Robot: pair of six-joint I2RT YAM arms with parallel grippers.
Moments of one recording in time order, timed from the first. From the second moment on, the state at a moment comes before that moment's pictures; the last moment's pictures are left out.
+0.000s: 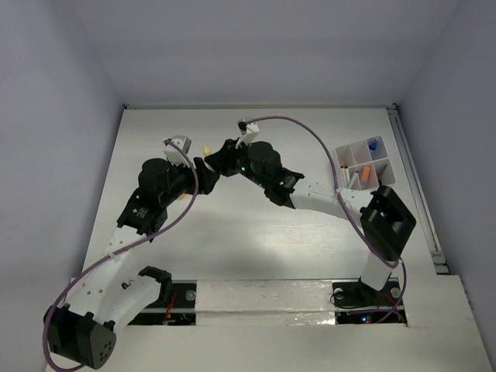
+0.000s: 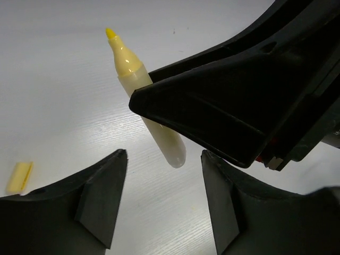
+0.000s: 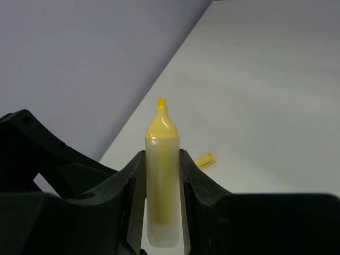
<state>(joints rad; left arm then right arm) -0.33 0.86 0.74 -0.19 0.23 -0.34 0.92 1.77 1.30 0.40 0.06 0.60</state>
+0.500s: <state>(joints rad) -0.32 0.86 0.74 -0.17 0.28 -0.35 0.94 1.74 1.22 0.55 0.04 0.66</state>
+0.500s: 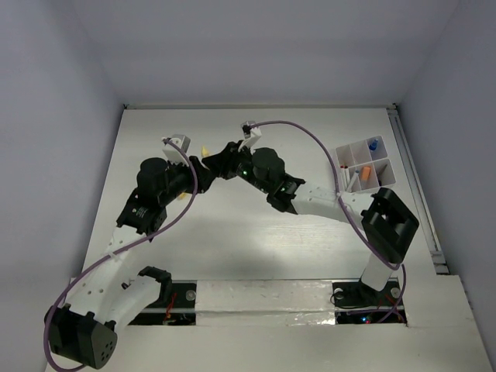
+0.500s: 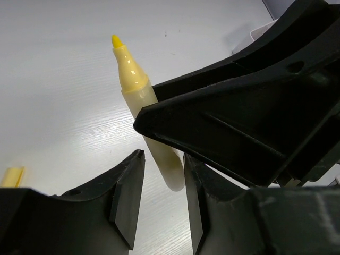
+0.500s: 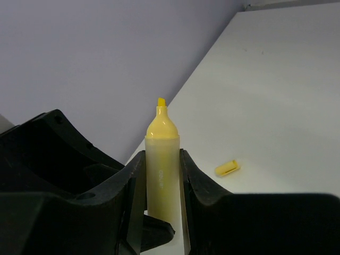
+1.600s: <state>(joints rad) -0.30 0.76 0.74 -0.18 0.18 -0.33 0.74 1.60 1.20 0.34 -0.35 0.40</state>
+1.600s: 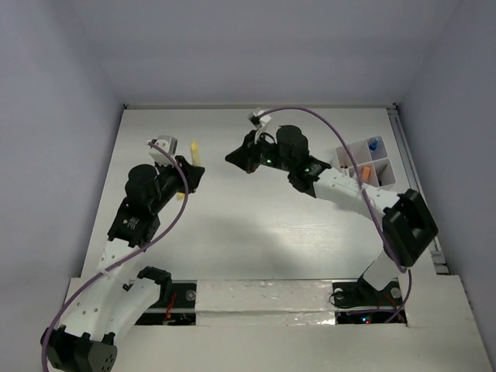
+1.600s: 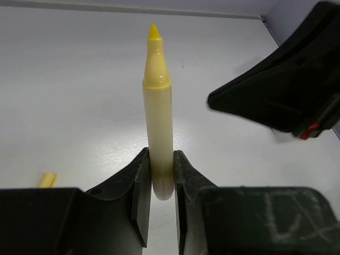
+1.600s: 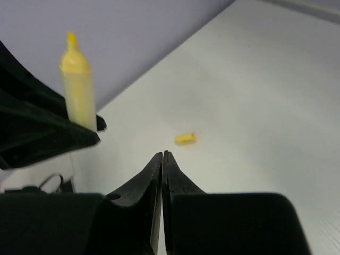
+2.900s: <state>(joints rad) -0.32 0.66 0.87 -0.09 0.40 -0.38 1.01 2.66 2.37 -0.32 -0.17 -0.57</state>
